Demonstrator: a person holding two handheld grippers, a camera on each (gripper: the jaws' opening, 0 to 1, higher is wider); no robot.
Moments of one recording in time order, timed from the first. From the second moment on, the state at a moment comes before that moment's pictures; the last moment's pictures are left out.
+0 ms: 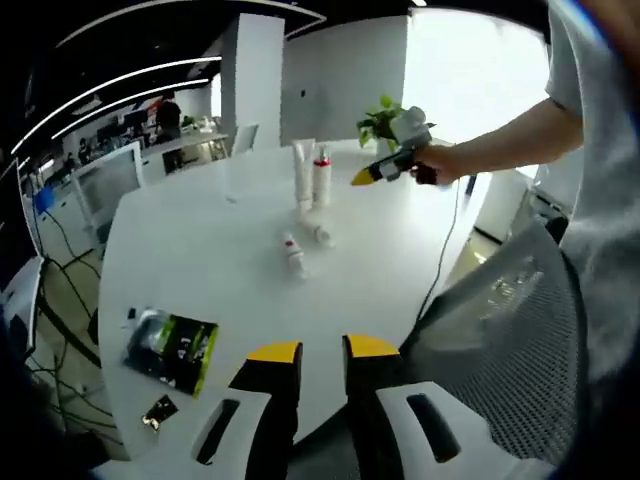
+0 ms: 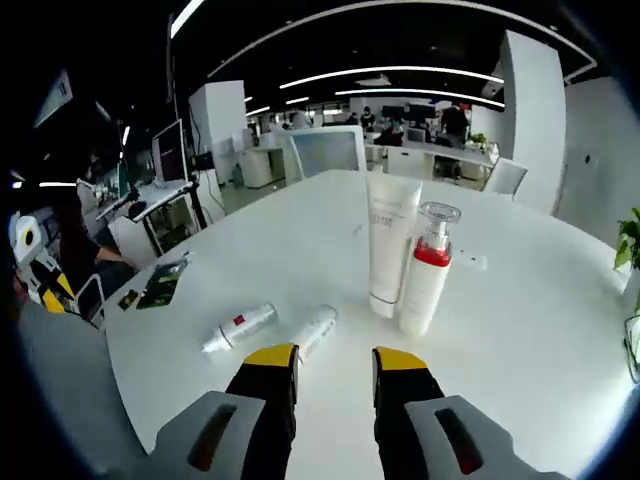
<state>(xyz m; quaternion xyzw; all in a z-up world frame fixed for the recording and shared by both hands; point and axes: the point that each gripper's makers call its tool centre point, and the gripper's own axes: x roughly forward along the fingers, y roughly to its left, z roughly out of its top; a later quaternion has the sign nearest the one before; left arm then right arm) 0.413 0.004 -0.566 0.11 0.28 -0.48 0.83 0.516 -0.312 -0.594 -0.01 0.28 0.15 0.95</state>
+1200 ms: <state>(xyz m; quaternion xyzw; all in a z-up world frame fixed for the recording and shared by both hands) 0.397 0.032 -0.552 0.06 0.23 -0.50 0.83 0.458 -0.162 -0.583 -0.01 0.23 0.24 0.94</state>
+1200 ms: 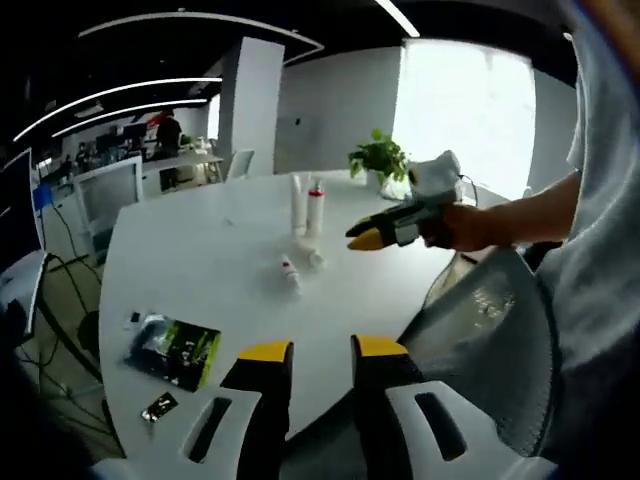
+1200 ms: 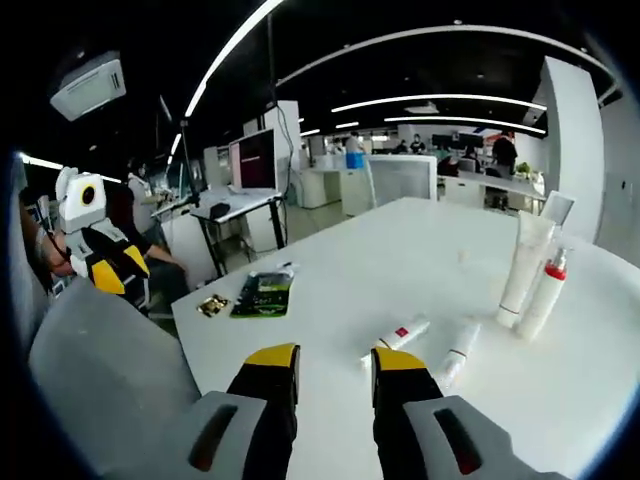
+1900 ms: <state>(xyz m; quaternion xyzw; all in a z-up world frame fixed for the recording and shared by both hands) 0.426 0.036 -0.556 0.09 0.22 -0.44 0.87 0.492 -0.191 -0.605 -0.05 0.29 0.23 0.93</state>
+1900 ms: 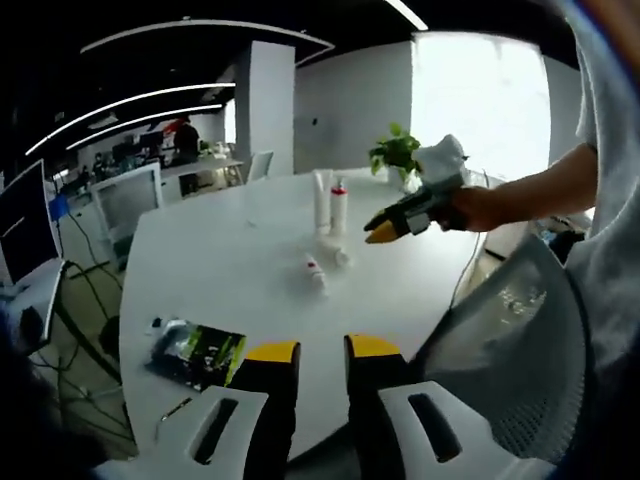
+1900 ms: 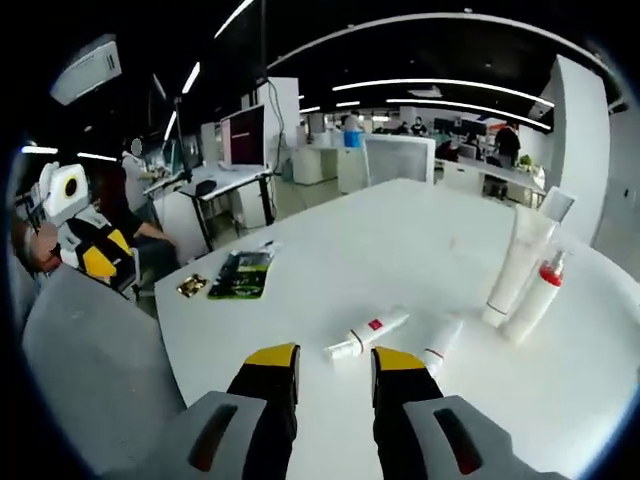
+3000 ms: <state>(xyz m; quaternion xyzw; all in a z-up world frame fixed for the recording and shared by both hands) 0.449 0.058 -0.586 0.13 0.25 -0.35 0.89 0.580 -0.192 -0.715 0.02 0.45 0.09 0.89</state>
